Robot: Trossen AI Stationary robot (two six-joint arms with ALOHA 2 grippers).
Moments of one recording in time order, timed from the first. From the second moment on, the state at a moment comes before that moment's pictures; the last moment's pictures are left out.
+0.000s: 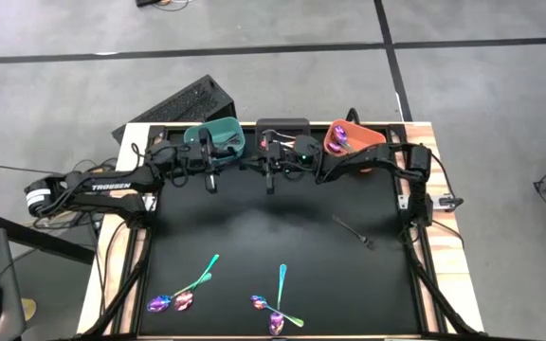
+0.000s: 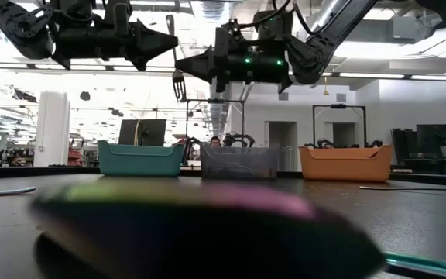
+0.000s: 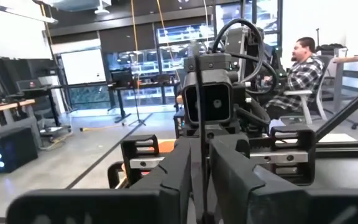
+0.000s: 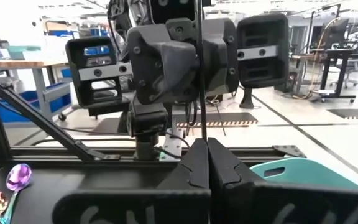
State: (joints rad) left arm 0.47 1.05 0.39 0.80 0.29 0.07; right arm -0.27 1.96 1.14 0.92 -0.32 0.04
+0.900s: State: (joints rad) left arm 0.62 1.11 0.73 -0.14 -0.29 0.31; right arm -0.30 1.96 1.14 0.86 -0.28 0.19
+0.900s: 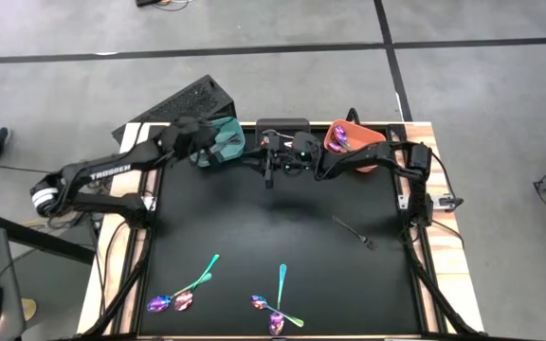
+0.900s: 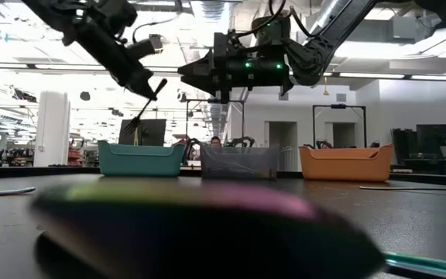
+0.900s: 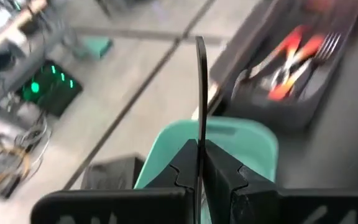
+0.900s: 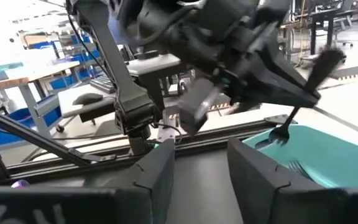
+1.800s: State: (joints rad) left arm 0.65 1.46 0.99 -0.44 -0.49 0.39; right arm -0.28 1.96 1.14 0.70 -0.23 0.21
